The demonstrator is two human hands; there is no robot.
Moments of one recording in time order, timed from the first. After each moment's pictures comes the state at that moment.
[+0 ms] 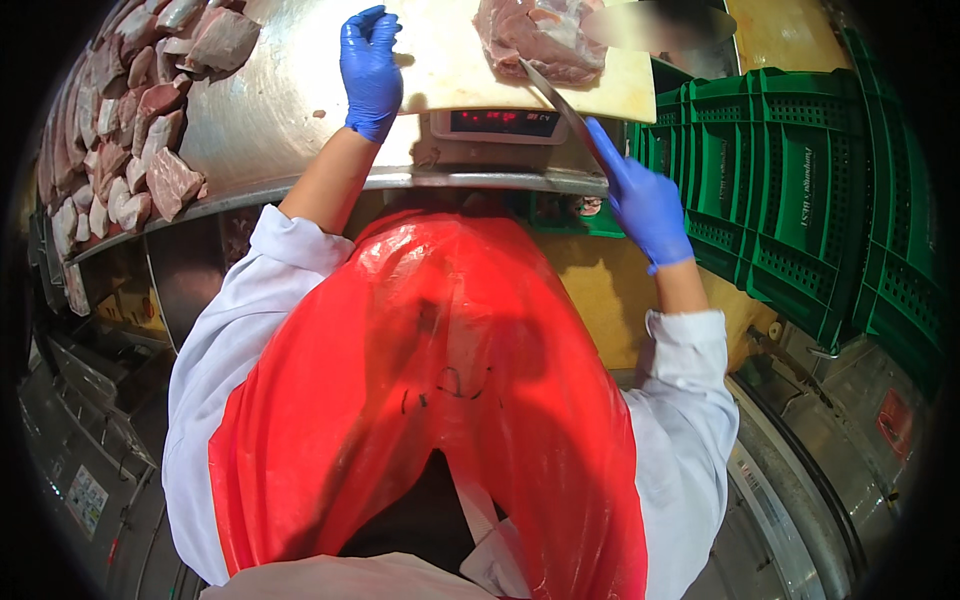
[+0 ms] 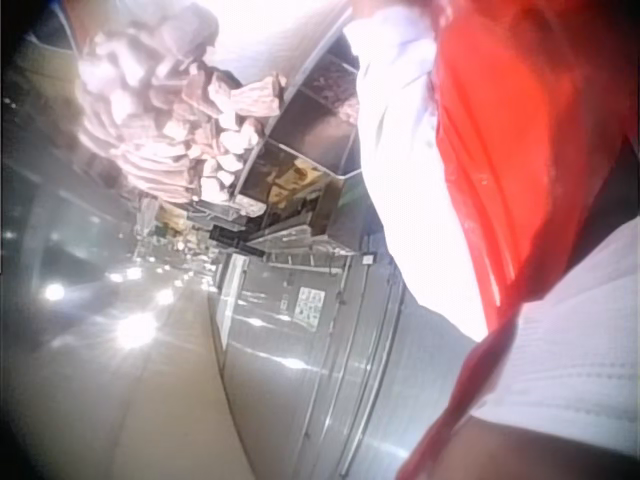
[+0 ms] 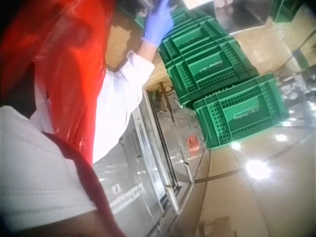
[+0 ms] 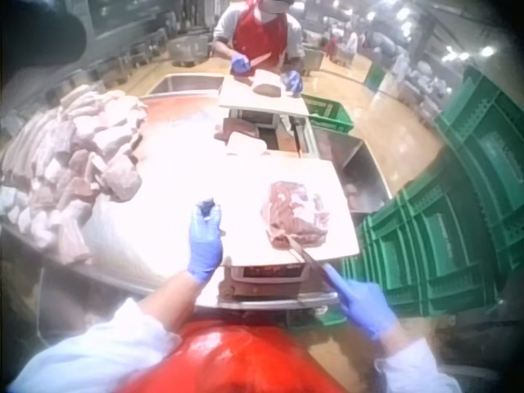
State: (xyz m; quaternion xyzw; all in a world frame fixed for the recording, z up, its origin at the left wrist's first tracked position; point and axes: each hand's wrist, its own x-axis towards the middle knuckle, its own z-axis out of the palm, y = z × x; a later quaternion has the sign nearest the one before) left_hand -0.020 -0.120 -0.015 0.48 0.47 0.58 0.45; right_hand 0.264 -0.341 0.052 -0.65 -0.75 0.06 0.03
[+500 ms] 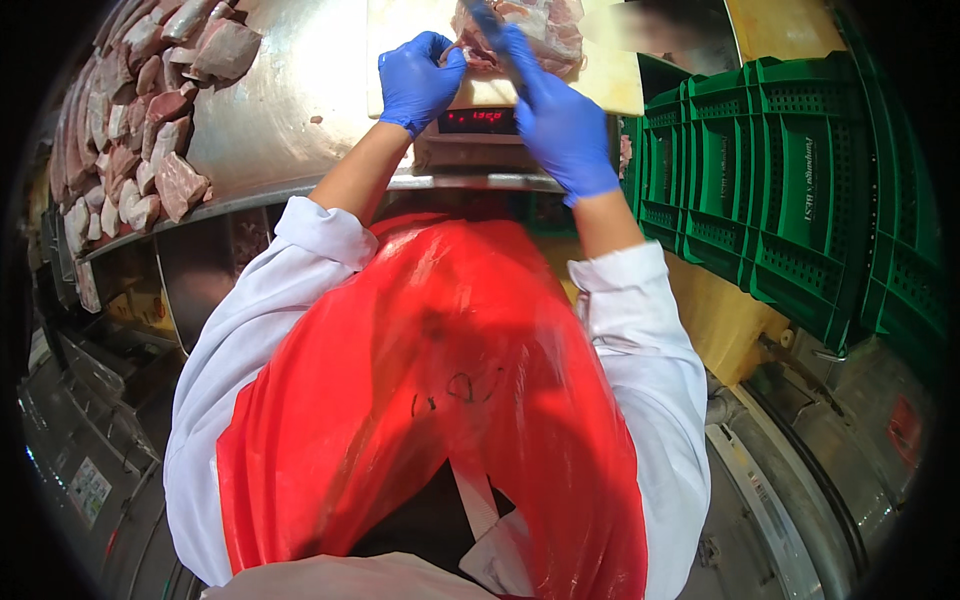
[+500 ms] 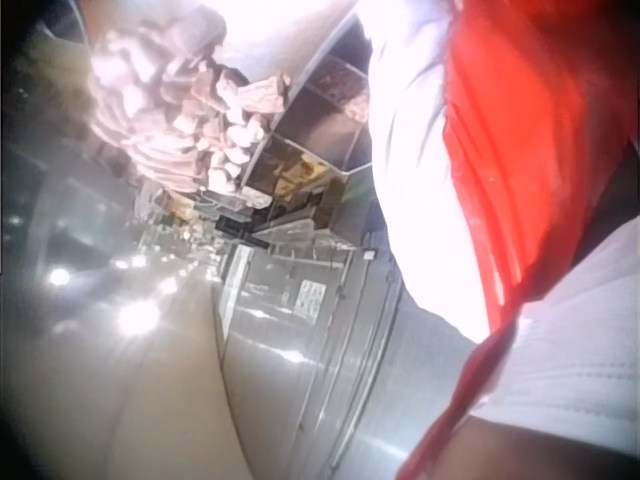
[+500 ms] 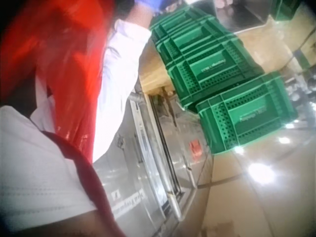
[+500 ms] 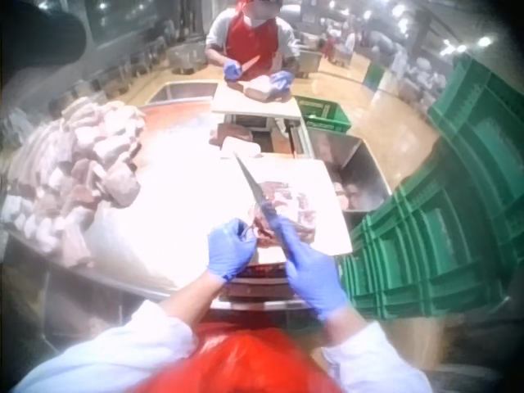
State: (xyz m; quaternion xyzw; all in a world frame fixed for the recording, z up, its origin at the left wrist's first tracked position) left_hand 0.030 -0.139 -0.016 0.77 0.49 0.37 0.19; right_hand 0.200 -0.259 0.041 -0.68 -0.69 0.04 0.26
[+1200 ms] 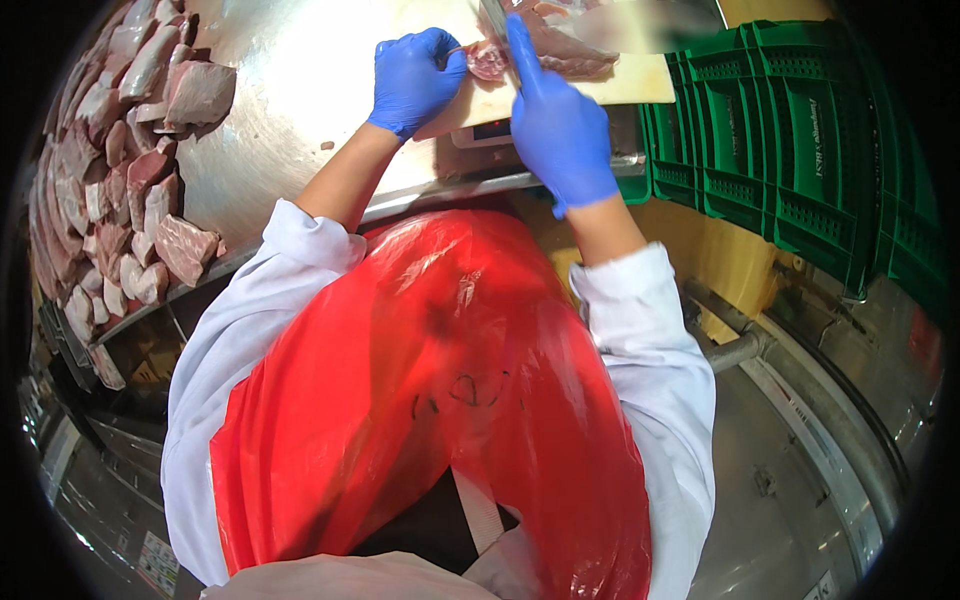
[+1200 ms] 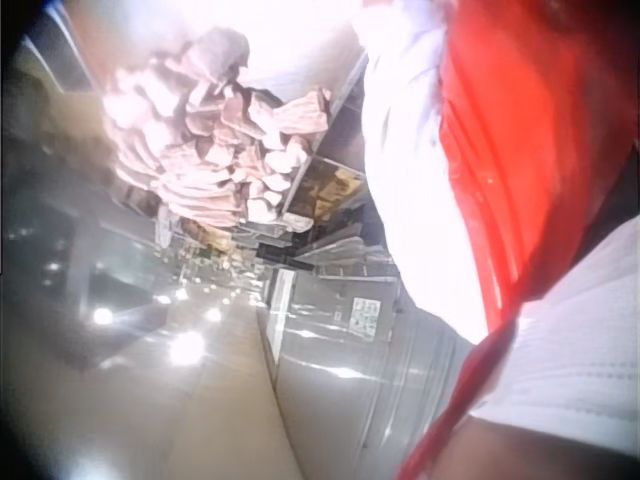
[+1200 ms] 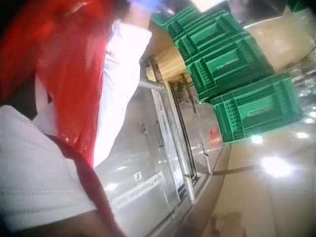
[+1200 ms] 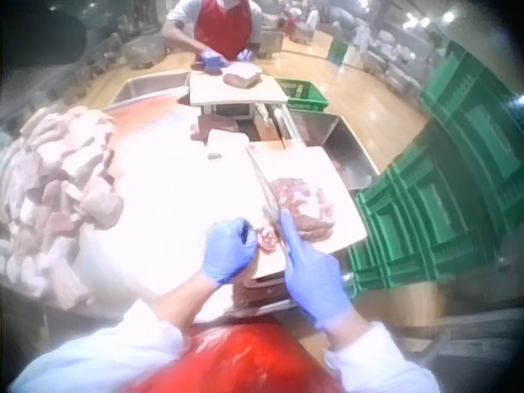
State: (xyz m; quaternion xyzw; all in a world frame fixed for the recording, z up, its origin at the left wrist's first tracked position) left_hand -0.020 -0.079 -0.022 0.84 0.36 0.32 0.24; right_hand 0.109 -0.225 0.065 -0.79 -0.60 0.02 0.12
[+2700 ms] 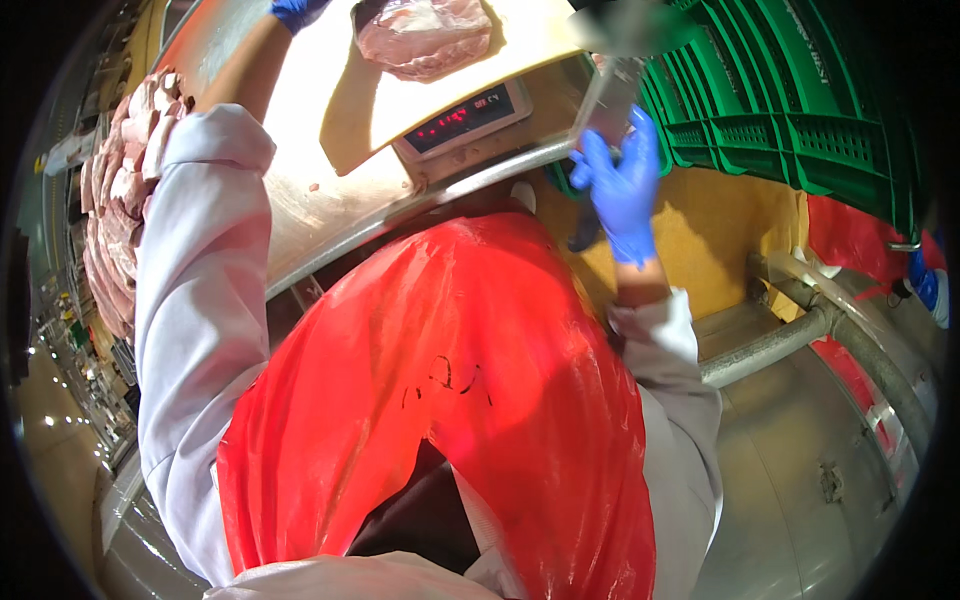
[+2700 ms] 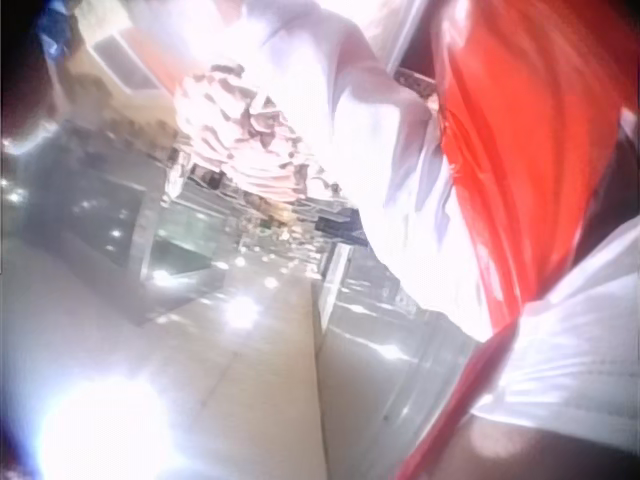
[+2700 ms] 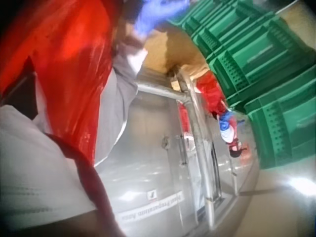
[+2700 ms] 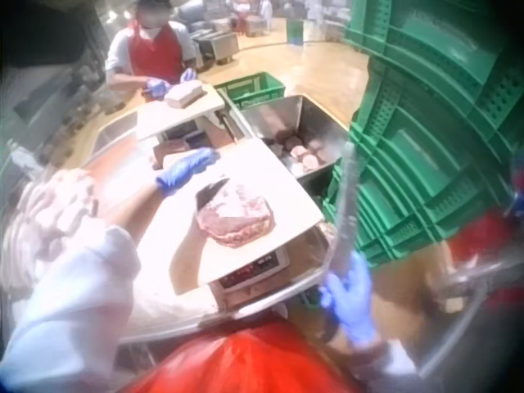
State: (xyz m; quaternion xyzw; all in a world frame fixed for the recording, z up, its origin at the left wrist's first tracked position) left_hand 0.128 0.093 0.016 0.81 0.24 0.12 0.53; right_hand 0.212 -0.385 0.018 -0.65 -0.18 0.29 0.68
